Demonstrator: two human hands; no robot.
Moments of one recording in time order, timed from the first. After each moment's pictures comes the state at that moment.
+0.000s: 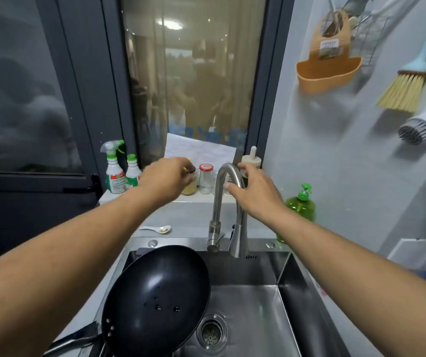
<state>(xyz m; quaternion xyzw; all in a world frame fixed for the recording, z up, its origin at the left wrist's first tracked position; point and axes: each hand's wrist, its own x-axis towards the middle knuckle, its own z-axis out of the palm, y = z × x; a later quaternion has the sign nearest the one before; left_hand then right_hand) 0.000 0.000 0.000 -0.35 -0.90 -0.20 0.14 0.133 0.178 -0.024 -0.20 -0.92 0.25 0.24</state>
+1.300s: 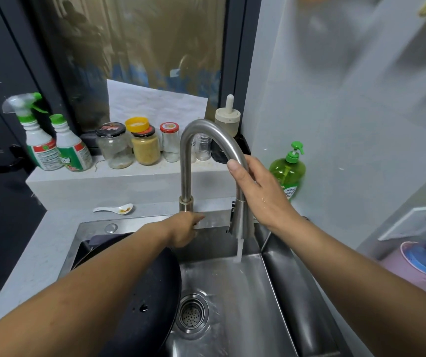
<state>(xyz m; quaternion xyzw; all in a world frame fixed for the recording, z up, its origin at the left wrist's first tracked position) -0.036 0.132 -0.228 -0.45 -0.85 -0.11 -0.26 0.130 0.264 -0.114 -0.21 -0.85 0.42 0.25</state>
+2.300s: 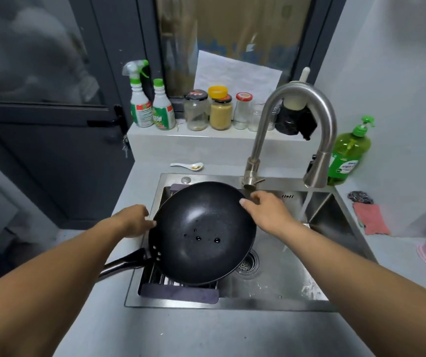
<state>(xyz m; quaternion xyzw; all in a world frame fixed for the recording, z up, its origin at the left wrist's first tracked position) -0.054 -0.183 -0.240 -0.18 -0.95 -0.07 -0.25 0.124 0.095 -0.202 -0.31 -0.90 0.31 0.01</state>
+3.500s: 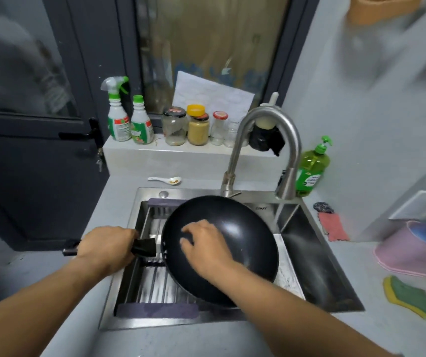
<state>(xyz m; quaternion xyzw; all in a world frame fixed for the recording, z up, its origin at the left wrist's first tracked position) 0.004 -0.194 -0.213 -0.35 -0.93 0.12 -0.02 0.129 -0.009 -0.216 -0.17 -0.95 0.25 0.05</state>
